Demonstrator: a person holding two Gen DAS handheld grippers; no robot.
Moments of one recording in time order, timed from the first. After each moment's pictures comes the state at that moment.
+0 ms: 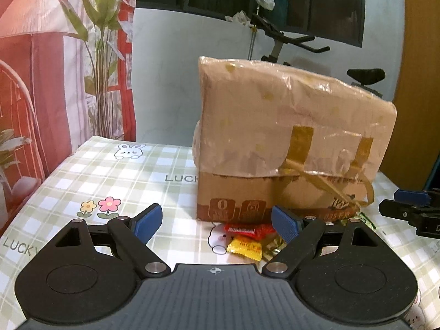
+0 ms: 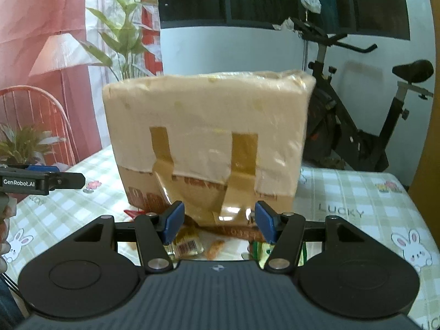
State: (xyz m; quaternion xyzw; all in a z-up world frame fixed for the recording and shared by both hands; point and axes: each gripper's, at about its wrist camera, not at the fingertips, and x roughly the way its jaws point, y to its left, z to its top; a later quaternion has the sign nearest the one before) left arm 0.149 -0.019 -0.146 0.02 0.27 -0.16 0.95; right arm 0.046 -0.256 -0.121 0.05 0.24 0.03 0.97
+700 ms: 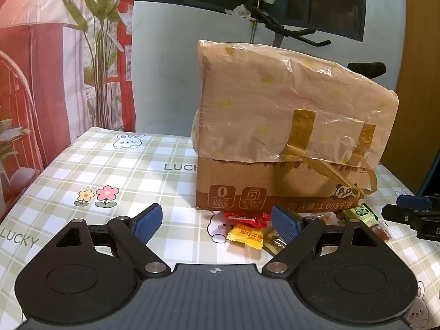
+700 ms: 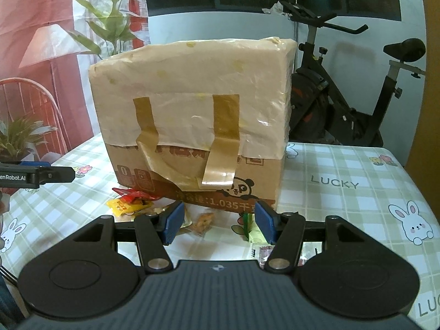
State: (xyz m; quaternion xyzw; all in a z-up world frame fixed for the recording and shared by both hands) left arm 0.147 -0.020 -0.157 0.02 0.28 -0.16 0.95; right arm 0.040 -0.265 -0.140 0.06 0.27 0.02 0.96
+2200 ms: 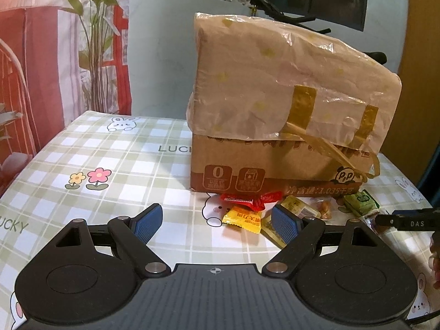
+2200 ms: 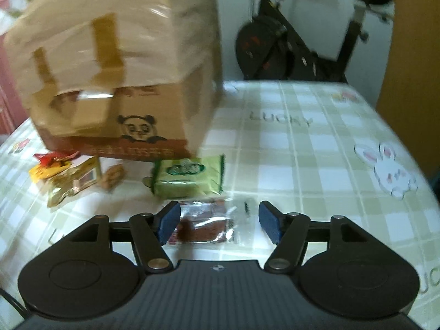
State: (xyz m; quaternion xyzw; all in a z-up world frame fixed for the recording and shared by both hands) left arm 0.150 -0.025 -0.173 0.02 0.31 -0.16 0.94; right arm 0.067 -0.338 -0.203 0.11 0.38 -0.06 0.92
